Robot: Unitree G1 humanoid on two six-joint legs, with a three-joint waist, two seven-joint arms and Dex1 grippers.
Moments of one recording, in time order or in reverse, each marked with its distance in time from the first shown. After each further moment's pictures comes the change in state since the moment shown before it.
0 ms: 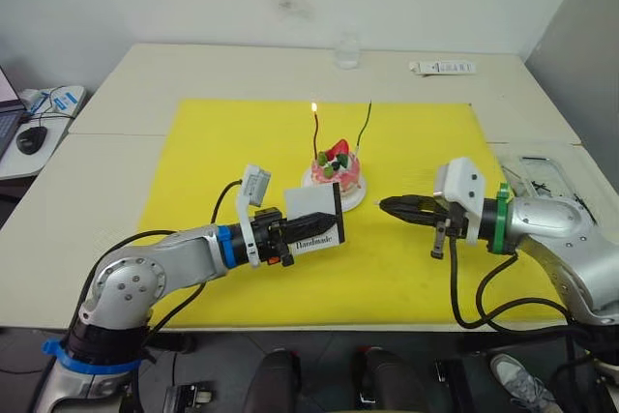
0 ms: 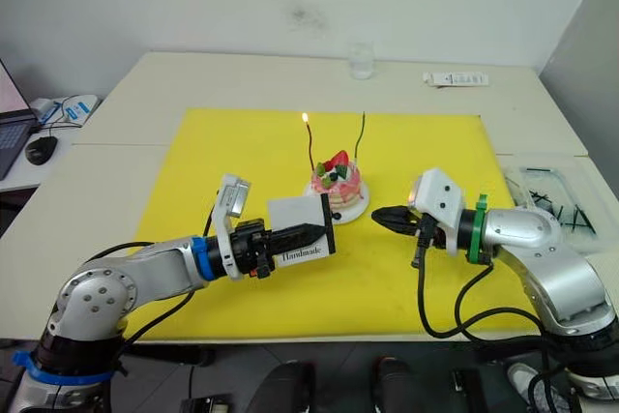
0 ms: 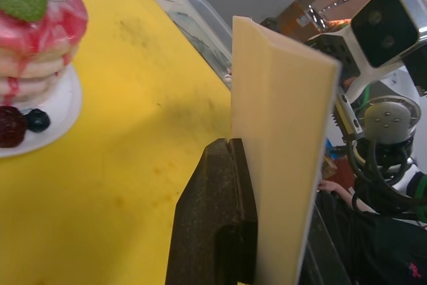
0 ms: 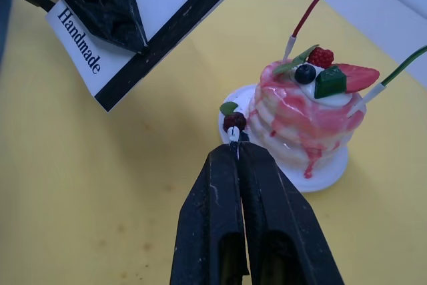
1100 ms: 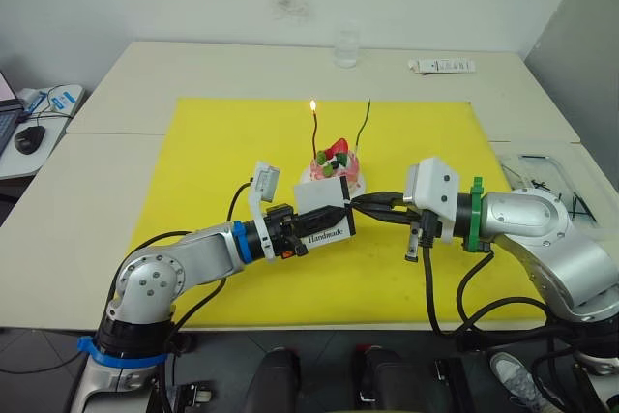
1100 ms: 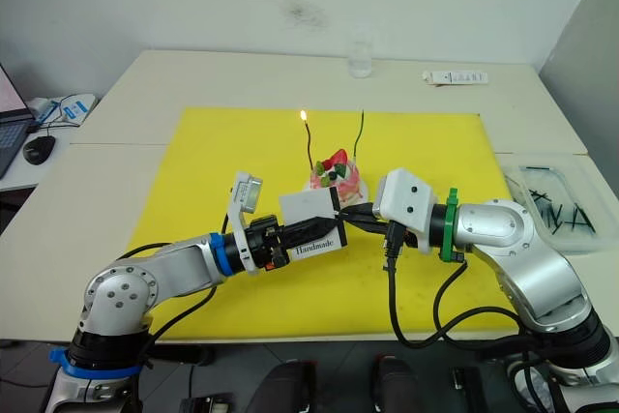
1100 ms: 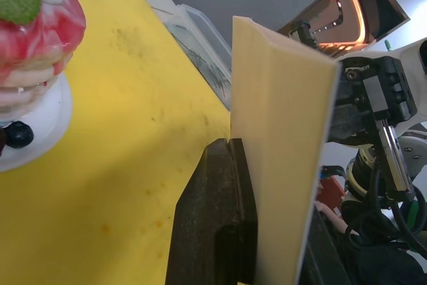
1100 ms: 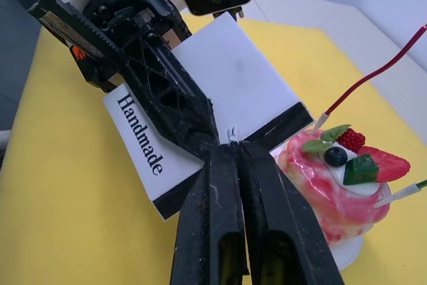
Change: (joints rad) left arm -0.012 -0.109 0.028 0.026 0.020 0.034 0.043; right arm -0.063 0.058 0.075 -0.086 -0.027 0.017 -0.022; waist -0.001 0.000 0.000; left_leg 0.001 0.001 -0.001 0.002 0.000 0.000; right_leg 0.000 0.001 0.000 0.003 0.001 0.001
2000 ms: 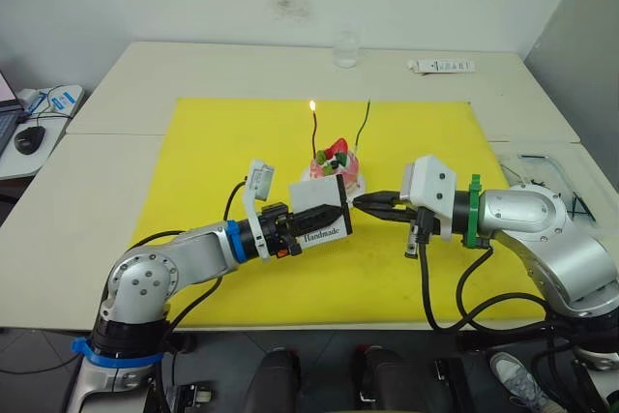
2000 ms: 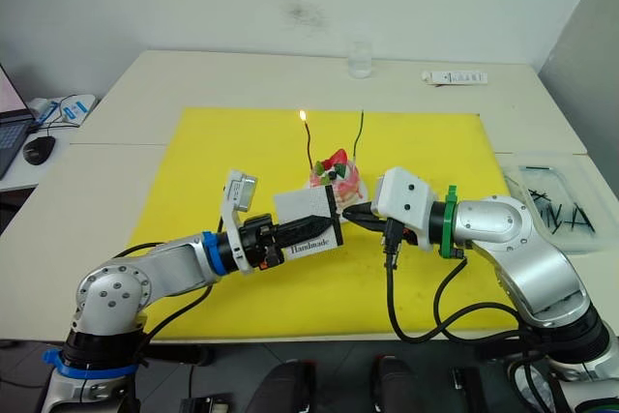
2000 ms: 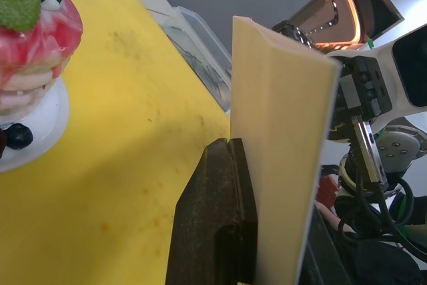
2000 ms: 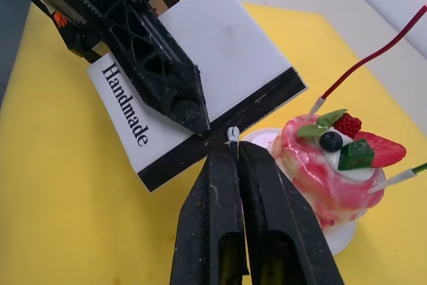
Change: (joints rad) left arm 0.000 0.008 0.029 0.000 -0.014 0.023 -0.019; right arm -0.019 -0.008 0.014 0.016 -0.039 0.016 0.027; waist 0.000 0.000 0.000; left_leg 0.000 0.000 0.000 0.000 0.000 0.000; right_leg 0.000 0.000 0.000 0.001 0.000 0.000
